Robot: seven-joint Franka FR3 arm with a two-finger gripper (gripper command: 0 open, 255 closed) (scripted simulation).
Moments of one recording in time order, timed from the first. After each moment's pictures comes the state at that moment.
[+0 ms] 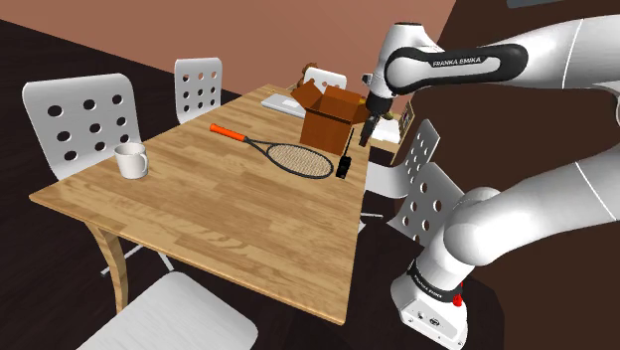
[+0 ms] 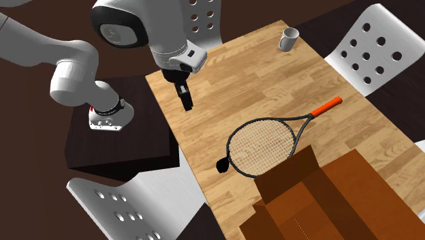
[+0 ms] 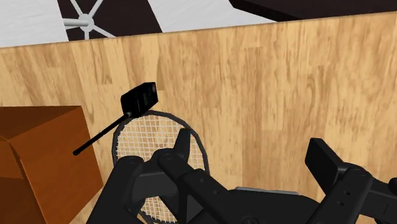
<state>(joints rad) -0.08 -0.55 -0.22 -2.47 -0.25 1.98 -0.43</state>
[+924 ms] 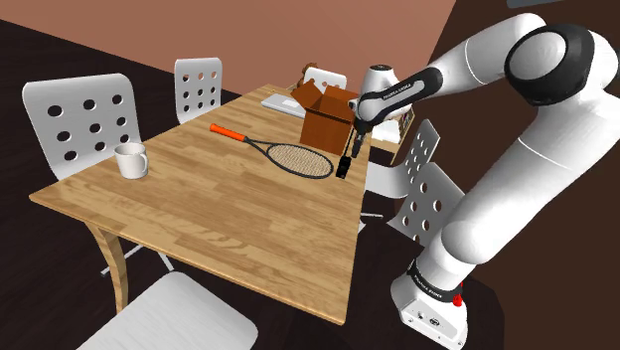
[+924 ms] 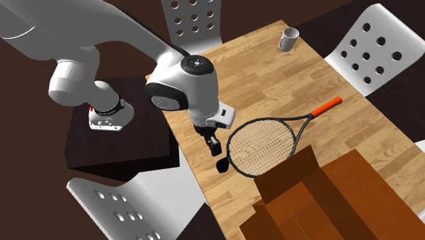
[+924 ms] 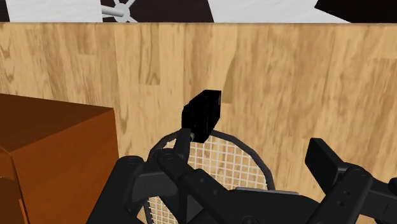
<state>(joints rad) -0.13 -0.09 -0.39 -2.38 -0.33 2.41 -0.64</state>
